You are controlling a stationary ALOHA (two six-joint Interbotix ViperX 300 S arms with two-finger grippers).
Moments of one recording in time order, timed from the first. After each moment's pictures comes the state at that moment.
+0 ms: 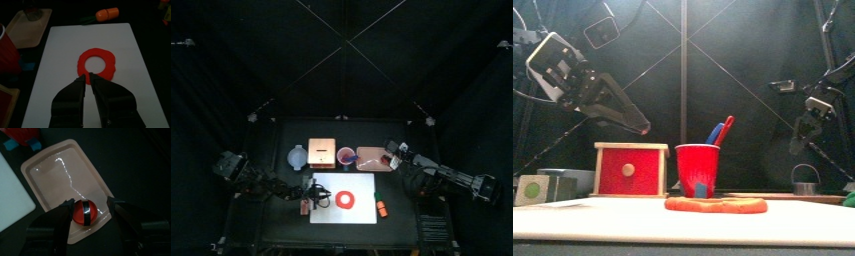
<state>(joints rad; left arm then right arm) -0.37 -0.01 0.96 -0.77 -0.63 0.56 -0.60 -0.71 1.12 -0.15 0.38 0.05</state>
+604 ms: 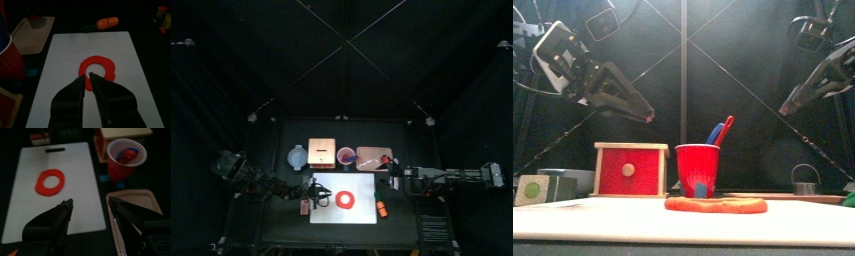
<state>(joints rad) -0.36 -0.05 0.95 -0.77 -0.64 0.57 -0.05 -0.84 1.19 -0.06 0.10 0.05</state>
